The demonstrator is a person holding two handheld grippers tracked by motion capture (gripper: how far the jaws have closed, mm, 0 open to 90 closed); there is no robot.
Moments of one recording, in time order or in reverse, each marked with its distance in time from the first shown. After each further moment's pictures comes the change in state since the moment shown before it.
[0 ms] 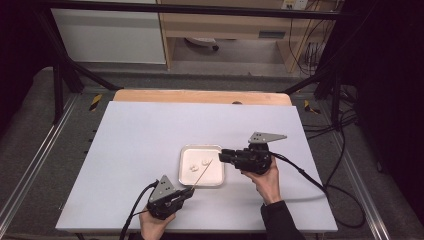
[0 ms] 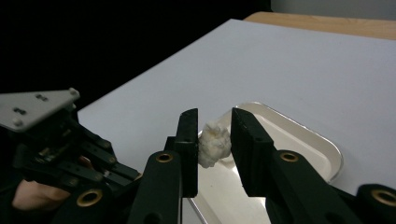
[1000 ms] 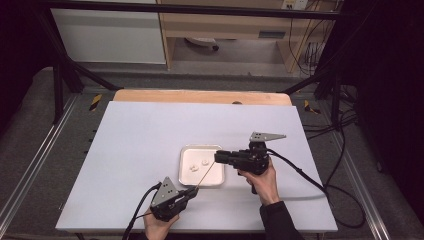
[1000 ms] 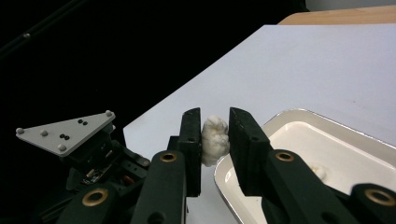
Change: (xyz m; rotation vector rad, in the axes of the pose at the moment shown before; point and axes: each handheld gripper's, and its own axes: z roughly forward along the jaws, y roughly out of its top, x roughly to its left) left arm -0.009 0.001 0.003 -0.071 -0.006 0.026; right arm 0.001 -0.001 0.005 -0.049 0.154 0.115
